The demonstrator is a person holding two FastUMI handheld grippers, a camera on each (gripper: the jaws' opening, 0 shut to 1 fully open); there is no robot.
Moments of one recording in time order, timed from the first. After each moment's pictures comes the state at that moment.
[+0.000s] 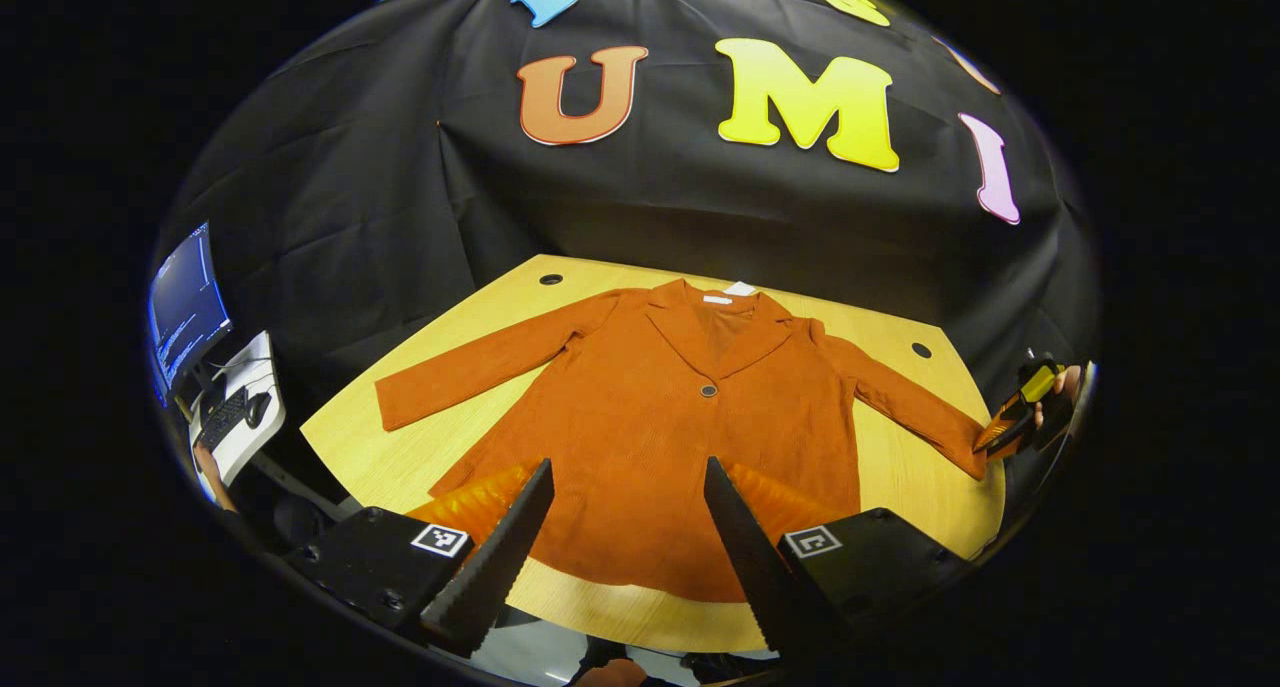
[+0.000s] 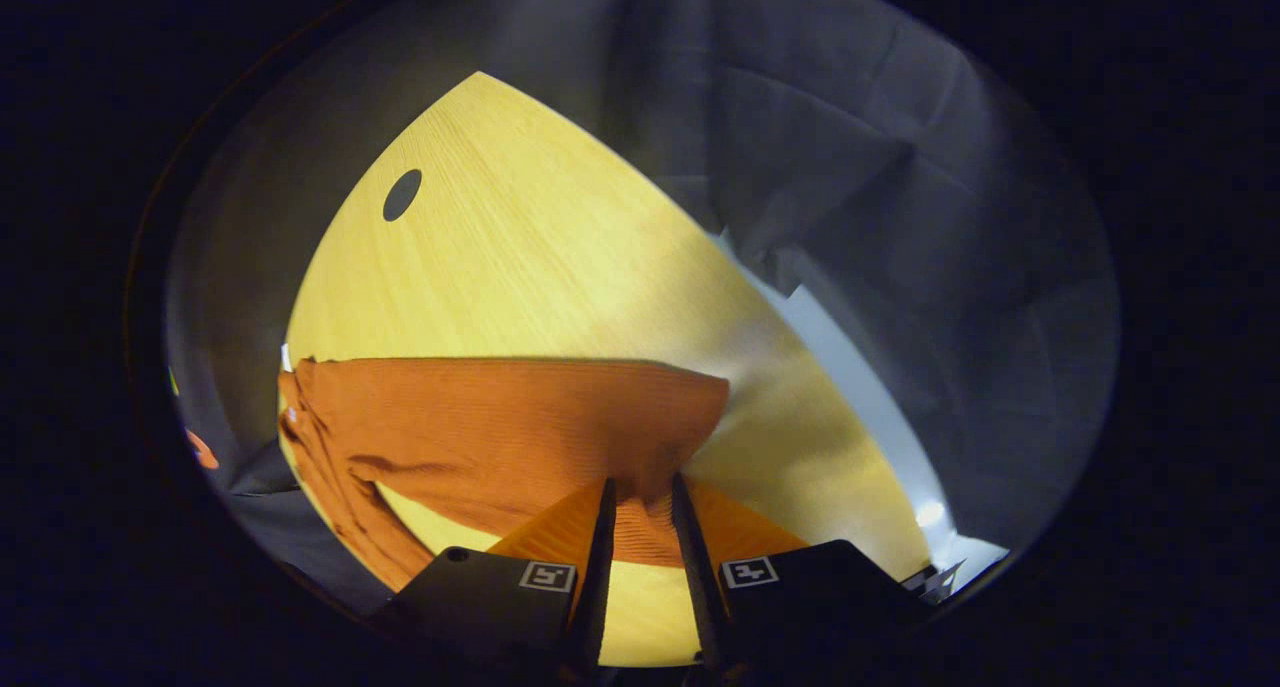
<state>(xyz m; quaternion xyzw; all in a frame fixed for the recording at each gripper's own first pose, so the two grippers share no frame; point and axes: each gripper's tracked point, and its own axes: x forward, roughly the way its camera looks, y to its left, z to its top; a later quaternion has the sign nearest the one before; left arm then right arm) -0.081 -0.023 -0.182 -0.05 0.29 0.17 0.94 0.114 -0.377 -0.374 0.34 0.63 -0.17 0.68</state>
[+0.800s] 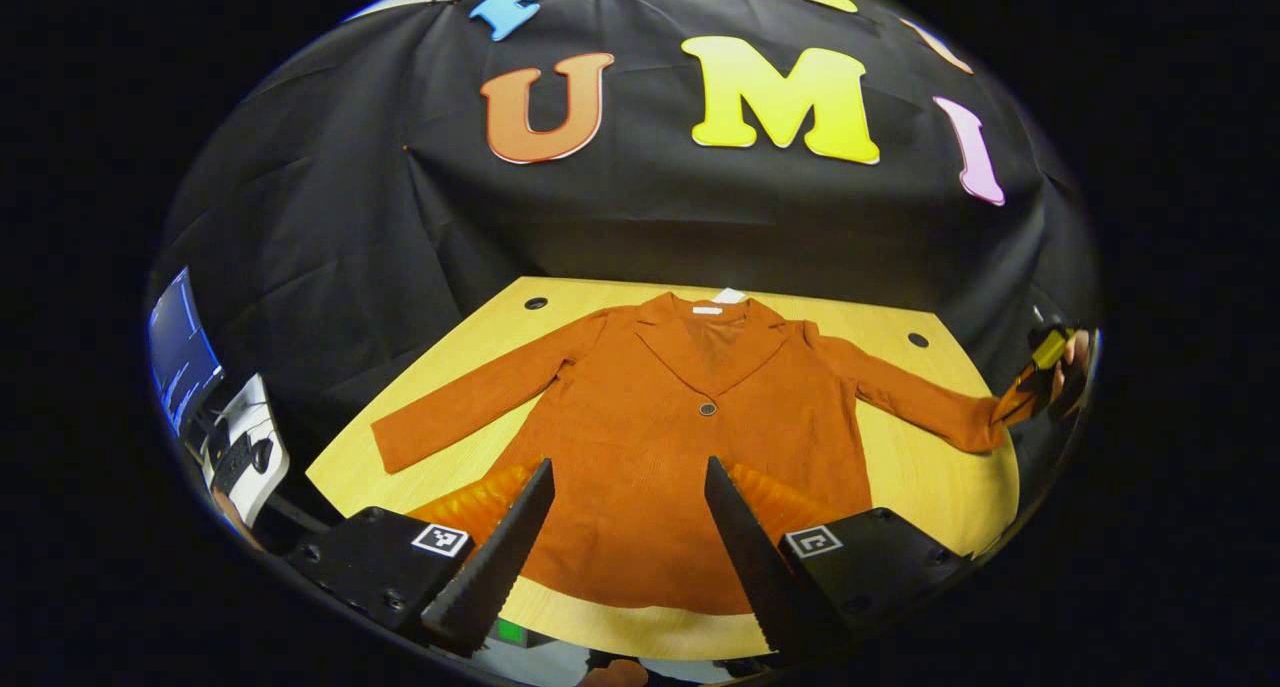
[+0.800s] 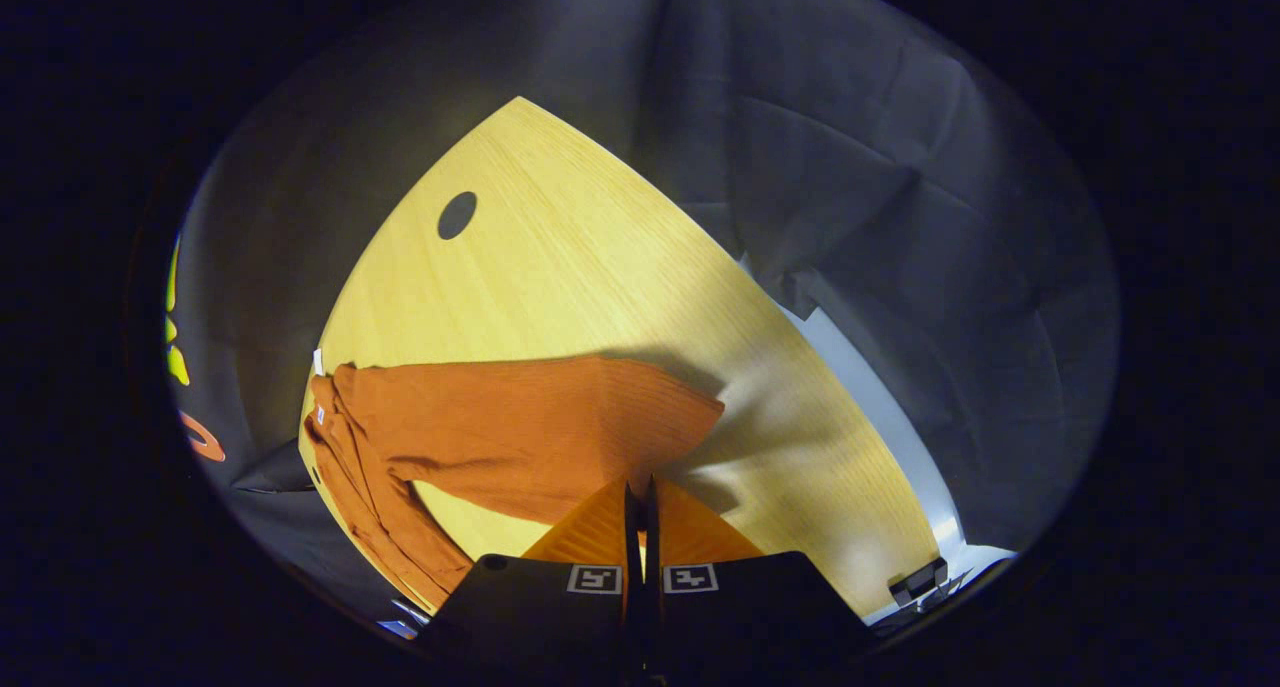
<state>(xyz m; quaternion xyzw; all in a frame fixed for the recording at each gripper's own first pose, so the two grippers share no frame) -0.053 -0.009 -0.172 -0.01 0.29 0.12 0.95 0.124 -0.358 -0.315 0.34 0.58 -0.14 0.73</state>
